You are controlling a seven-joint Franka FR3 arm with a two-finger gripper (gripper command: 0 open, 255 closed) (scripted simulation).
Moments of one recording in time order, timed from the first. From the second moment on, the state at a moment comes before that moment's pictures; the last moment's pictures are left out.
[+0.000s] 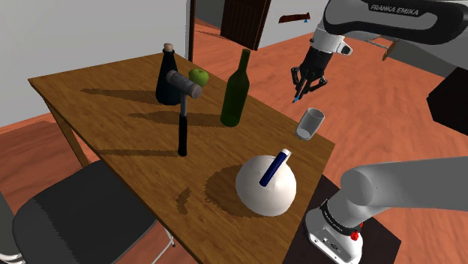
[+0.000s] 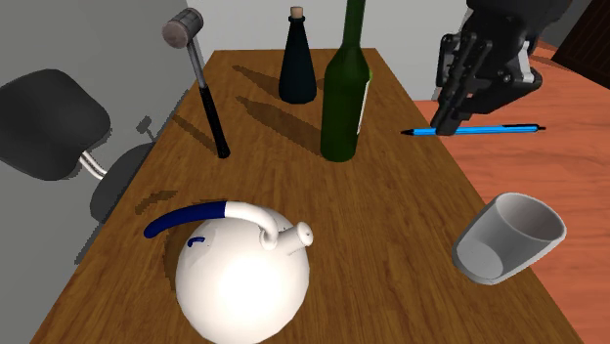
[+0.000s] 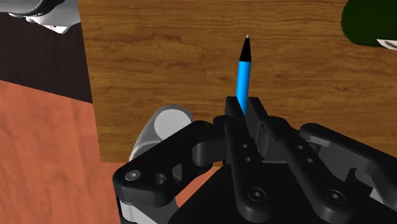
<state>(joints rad) -0.42 -0.56 0.19 -2.27 0.17 1.65 1.05</state>
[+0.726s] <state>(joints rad) -0.45 -0.52 0.14 -2.34 0.14 1.76 0.97</state>
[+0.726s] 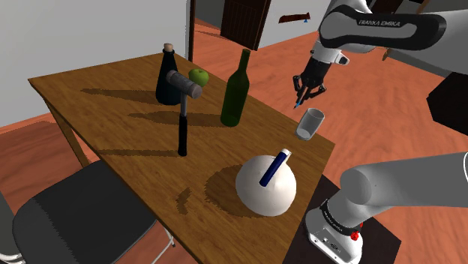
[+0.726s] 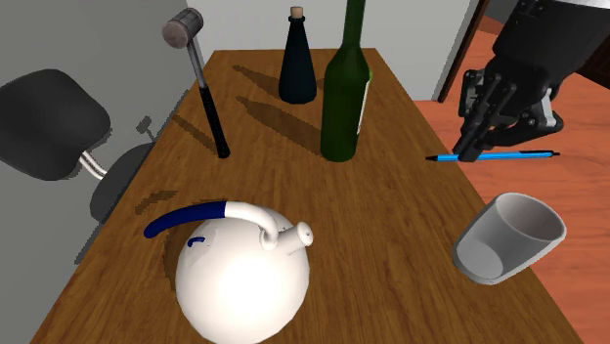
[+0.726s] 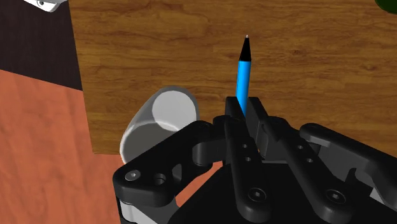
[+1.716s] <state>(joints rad) -0.45 -0.47 0.16 -2.51 0.15 1.97 0.96</state>
